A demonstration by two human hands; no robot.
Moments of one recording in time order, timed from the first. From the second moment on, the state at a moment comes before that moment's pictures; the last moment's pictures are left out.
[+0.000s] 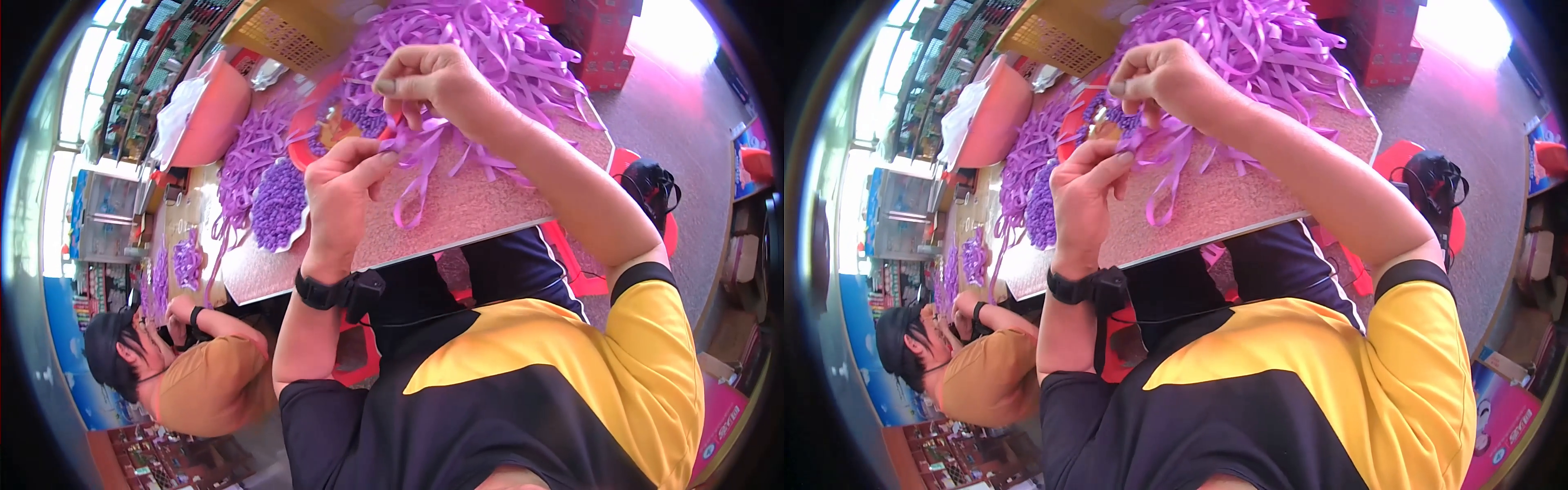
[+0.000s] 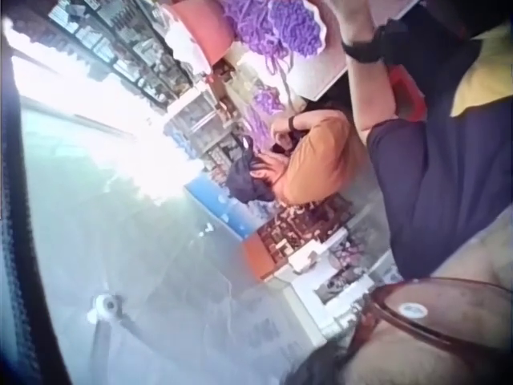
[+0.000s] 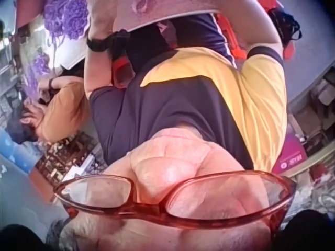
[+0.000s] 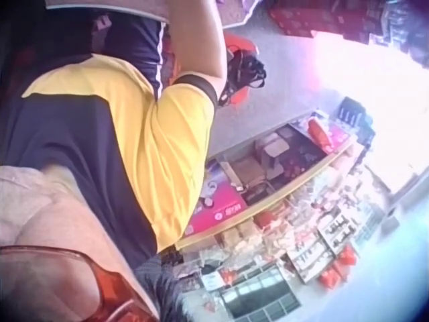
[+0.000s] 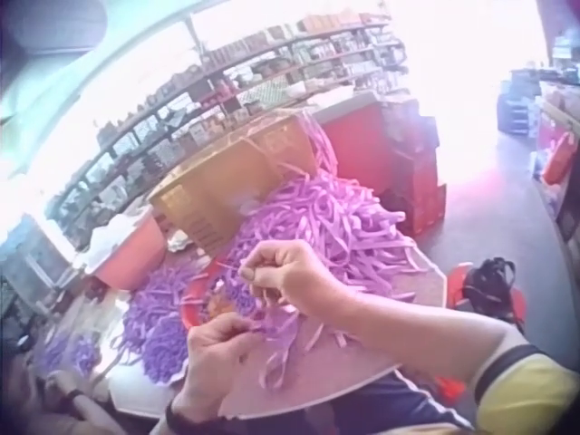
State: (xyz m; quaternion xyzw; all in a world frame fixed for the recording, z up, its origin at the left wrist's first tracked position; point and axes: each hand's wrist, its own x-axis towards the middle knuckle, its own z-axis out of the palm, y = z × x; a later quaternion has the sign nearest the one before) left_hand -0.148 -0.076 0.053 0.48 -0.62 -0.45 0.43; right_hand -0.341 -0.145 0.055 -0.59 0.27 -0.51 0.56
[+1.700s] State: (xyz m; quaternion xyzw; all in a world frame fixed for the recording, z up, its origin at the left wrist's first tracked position) left_hand -0.094 -0.060 0.279 0.33 -0.71 -0.25 0.57; right_hand -0.343 -0.125 0.140 -0.66 0.14 -0.37 0.64
